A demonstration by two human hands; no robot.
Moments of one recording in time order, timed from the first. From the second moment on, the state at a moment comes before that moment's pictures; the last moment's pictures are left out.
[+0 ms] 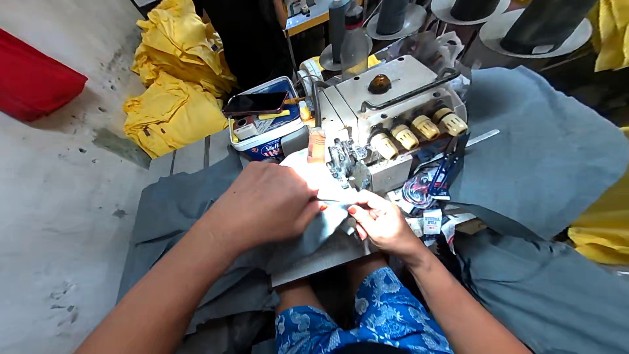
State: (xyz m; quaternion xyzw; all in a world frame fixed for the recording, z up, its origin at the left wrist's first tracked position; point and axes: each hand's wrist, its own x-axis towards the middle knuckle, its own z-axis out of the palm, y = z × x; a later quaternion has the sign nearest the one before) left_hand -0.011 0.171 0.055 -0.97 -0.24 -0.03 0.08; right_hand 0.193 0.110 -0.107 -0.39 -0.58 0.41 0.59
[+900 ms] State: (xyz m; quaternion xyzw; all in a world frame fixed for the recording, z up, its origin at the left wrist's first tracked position) left_hand -0.003 0.175 0.039 -0.98 -0.21 -0.06 0.00; right_hand 0.191 0.094 -0.106 -0.39 -0.57 0.42 0.59
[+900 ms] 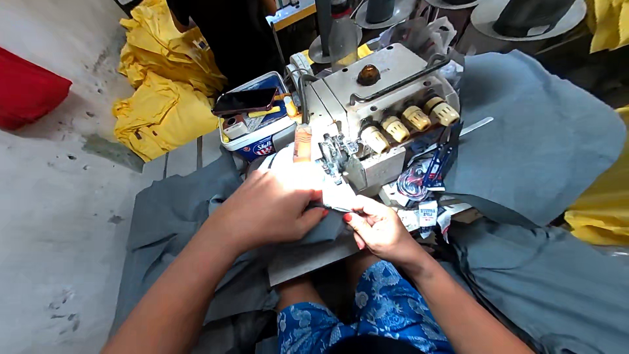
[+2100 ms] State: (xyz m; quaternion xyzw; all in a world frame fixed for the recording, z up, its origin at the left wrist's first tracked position) left_hand 0.008 0.147 -0.017 -0.96 -0.23 -0.08 0.10; right_hand 0.187 0.083 -0.119 -0.38 -0.60 0.30 0.64
